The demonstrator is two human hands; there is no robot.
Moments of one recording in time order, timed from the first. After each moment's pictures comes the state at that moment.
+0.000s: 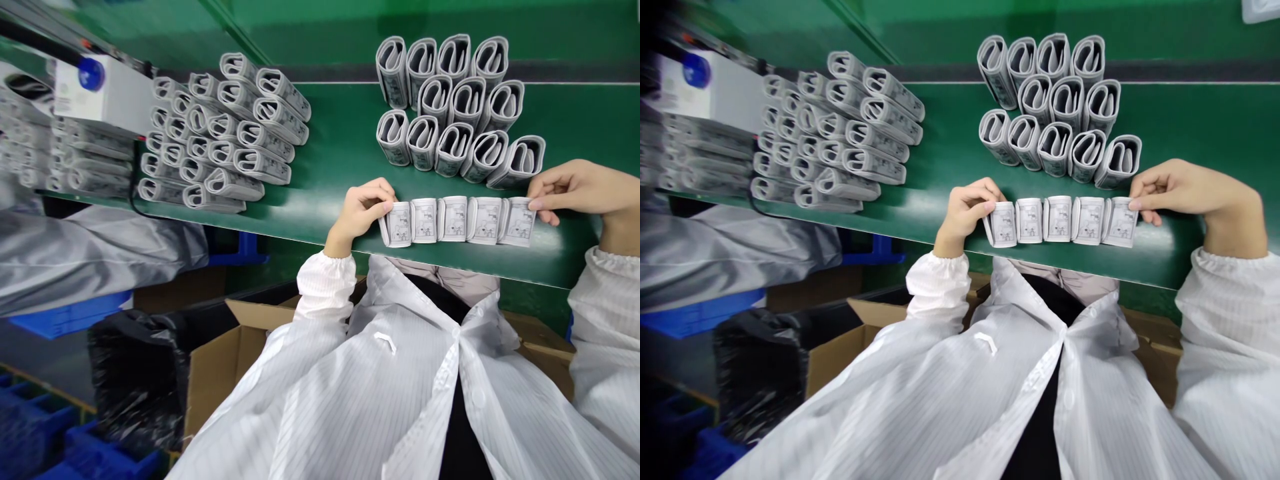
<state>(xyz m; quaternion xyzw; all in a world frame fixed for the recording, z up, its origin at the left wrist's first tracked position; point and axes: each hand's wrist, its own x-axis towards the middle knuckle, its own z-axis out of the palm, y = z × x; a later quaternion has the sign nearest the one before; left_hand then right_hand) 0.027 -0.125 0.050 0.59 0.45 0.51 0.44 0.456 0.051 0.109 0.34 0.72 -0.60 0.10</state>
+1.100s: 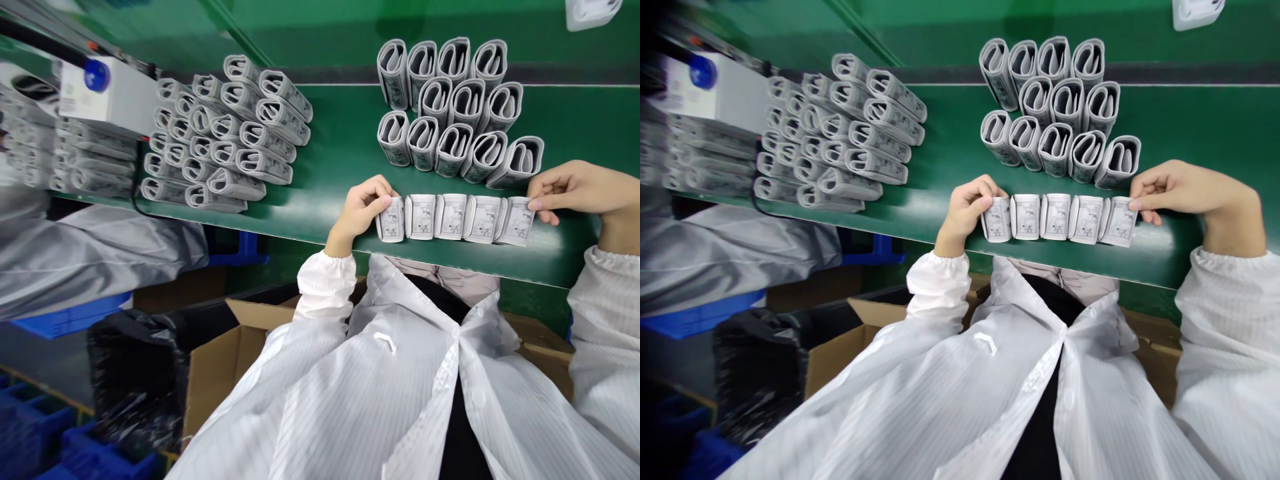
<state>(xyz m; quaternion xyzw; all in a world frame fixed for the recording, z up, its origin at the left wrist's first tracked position) 0.026 -0.124 0.042 0.55 0.45 0.53 0.46 0.458 0.054 0.108 0.34 0.72 -0.59 0.11</state>
